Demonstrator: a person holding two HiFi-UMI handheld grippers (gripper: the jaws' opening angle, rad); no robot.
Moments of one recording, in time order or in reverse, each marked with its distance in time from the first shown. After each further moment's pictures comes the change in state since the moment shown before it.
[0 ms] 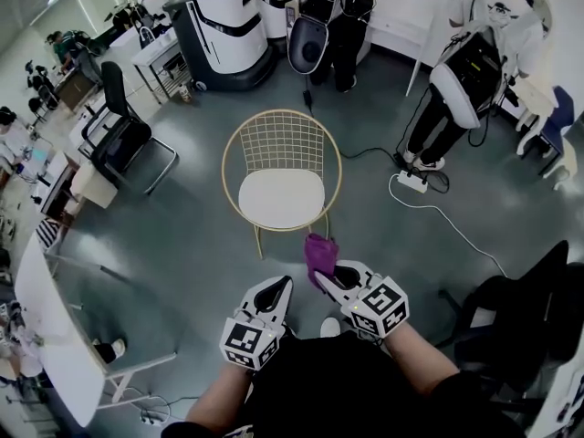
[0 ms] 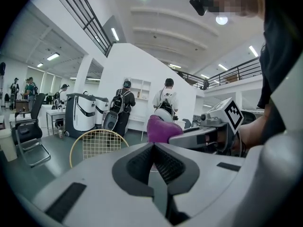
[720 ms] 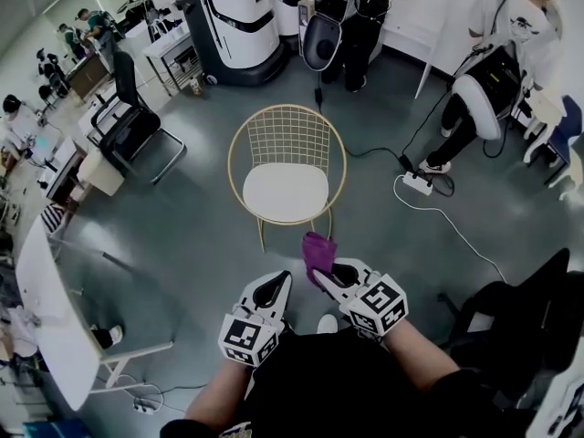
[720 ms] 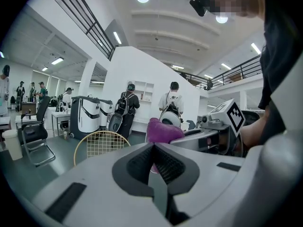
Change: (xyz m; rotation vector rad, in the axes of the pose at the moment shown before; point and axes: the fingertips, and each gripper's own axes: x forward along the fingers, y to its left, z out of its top) left arm -0.013 -0.018 0.001 0.002 -0.025 0.058; right arm -0.014 0.016 -0.008 -0.037 0.011 0.060
